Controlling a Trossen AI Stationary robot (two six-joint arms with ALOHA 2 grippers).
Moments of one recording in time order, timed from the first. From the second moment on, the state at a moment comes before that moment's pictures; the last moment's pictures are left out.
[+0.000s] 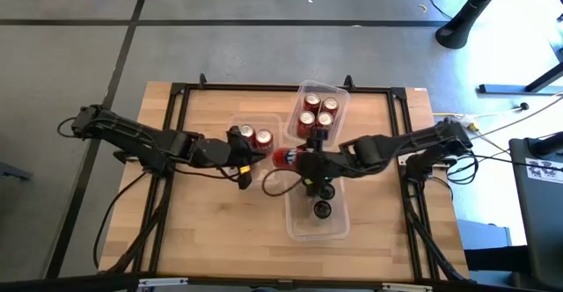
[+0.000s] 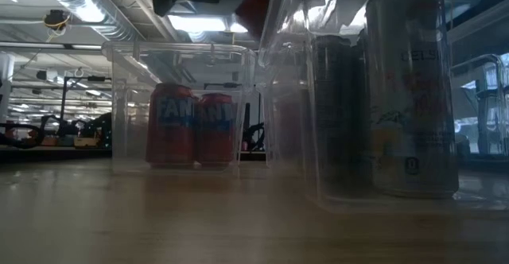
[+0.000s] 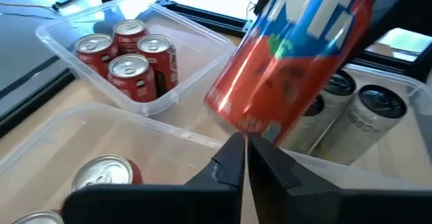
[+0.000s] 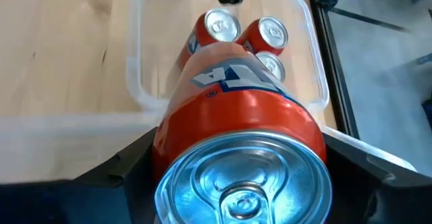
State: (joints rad) left arm -0.23 1.21 0.95 -0.24 -0.47 -0.35; right arm 0.28 1.67 1.68 -0.92 0.47 0.01
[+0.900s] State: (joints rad) left arm -0.22 1.28 0.90 -0.33 -0.53 -0.46; right arm 0.19 1.75 1.68 -0.68 0.37 -0.14
